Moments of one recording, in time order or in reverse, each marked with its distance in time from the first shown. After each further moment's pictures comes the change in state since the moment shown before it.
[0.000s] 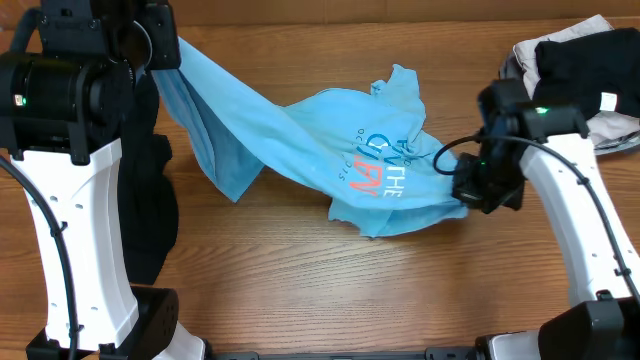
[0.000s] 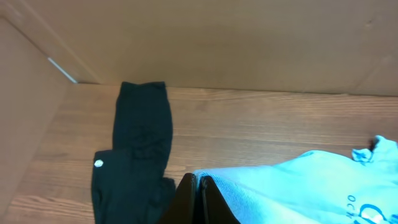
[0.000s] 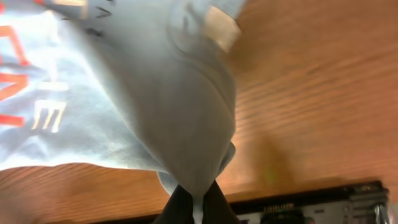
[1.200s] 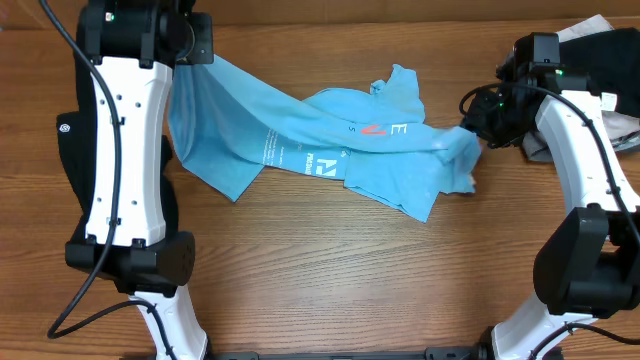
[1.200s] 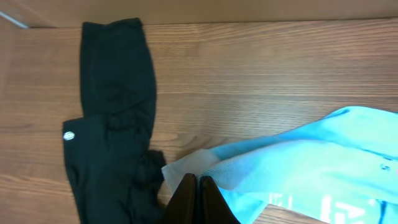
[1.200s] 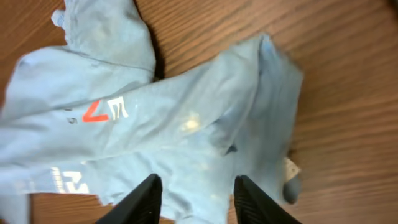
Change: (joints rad) left arm 0.000 0.275 -0.012 -0.025 0.025 0.000; right arm -0.155 0.288 0.153 0.473 -0.142 -0.028
